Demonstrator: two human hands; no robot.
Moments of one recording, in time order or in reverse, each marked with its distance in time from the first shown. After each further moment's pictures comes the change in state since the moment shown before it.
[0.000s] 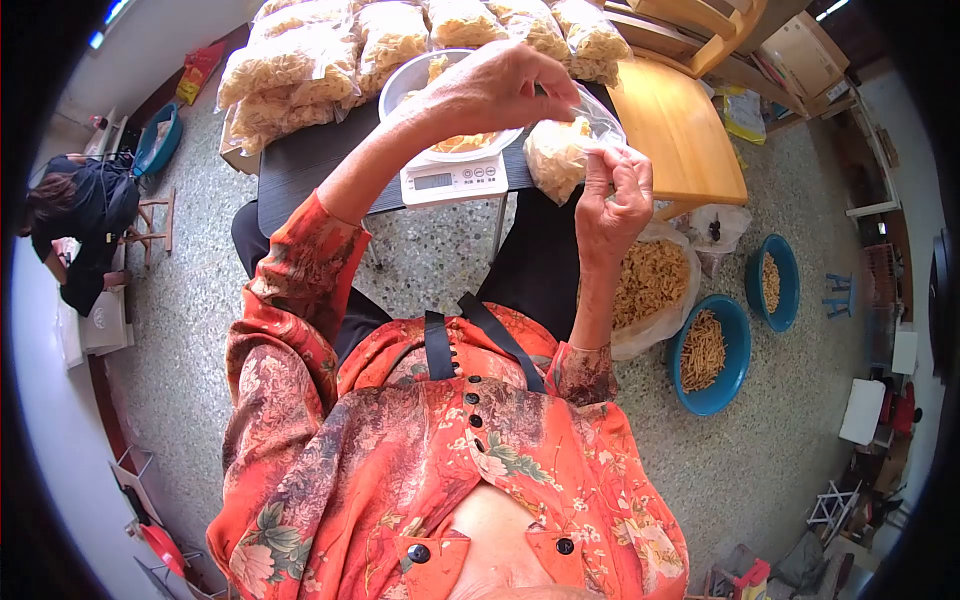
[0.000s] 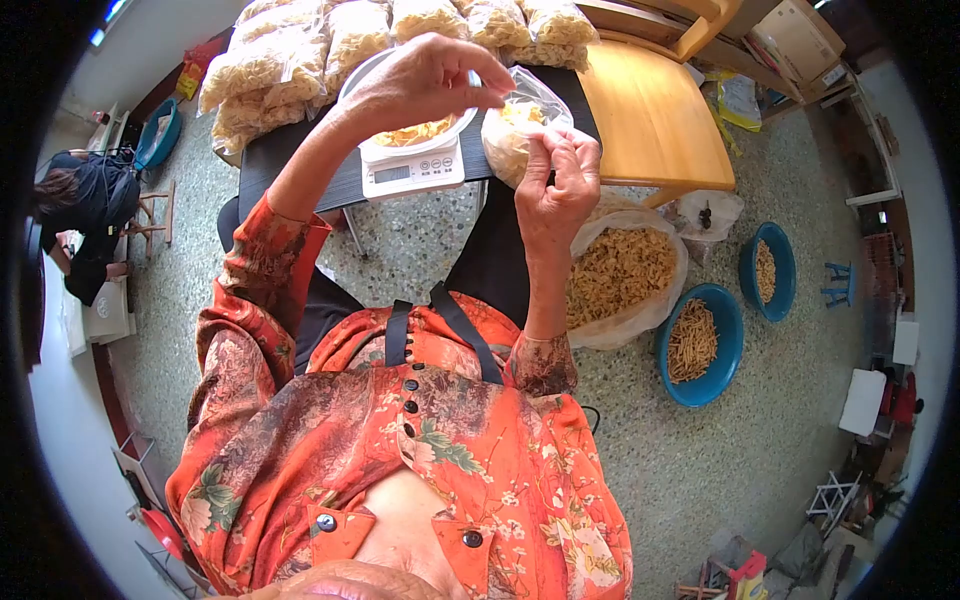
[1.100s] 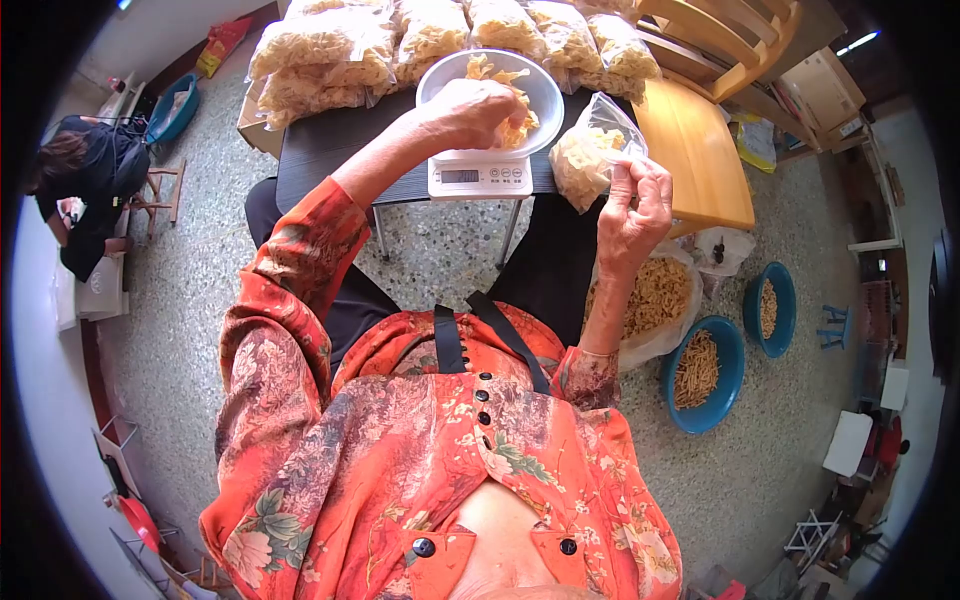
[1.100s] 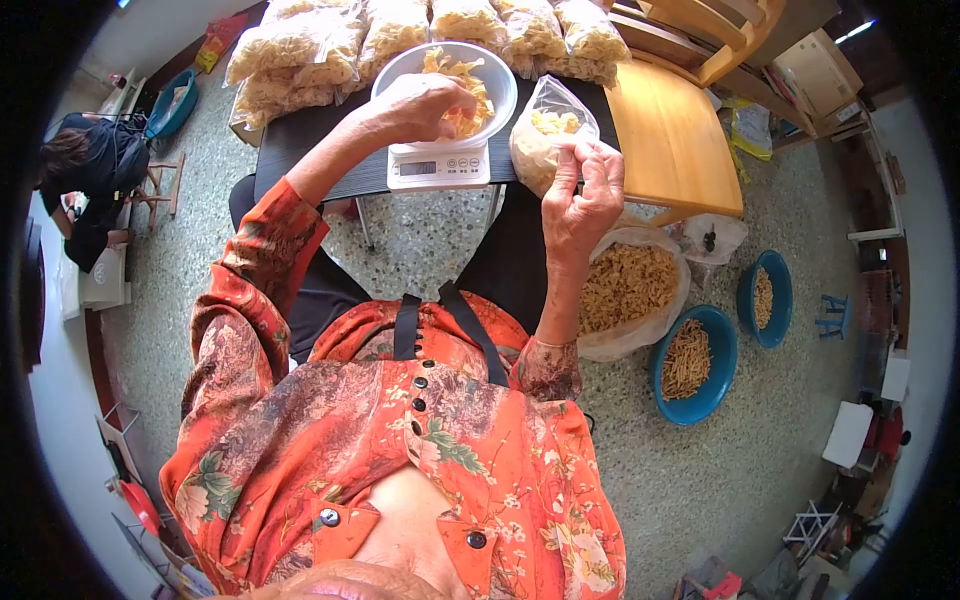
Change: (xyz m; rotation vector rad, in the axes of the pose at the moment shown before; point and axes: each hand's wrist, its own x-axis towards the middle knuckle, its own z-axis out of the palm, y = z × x) left_hand -0.042 -0.086 0.015 0.426 -0.118 -0.095; right_hand 0.003 -0.002 0.001 -0.034 -0.025 -0.055
